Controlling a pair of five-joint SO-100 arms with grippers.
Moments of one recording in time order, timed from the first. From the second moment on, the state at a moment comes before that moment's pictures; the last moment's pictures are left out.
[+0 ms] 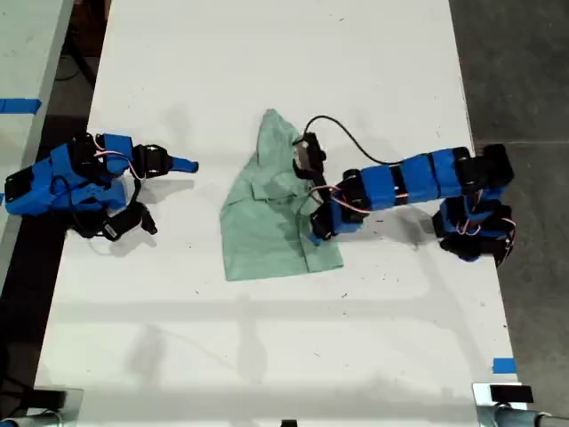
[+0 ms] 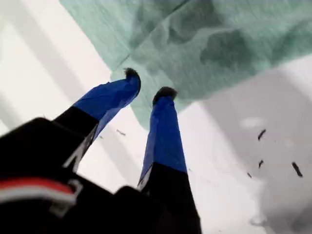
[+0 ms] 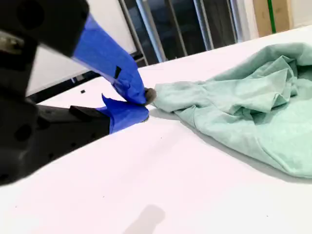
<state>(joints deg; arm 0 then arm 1) -27.1 205.8 185.4 56.3 26.7 -2.3 93.1 84.9 81.4 -24.3</state>
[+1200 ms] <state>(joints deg) -27.2 205.8 185.4 56.3 26.5 15.6 200.2 174.1 78.8 -29.7</state>
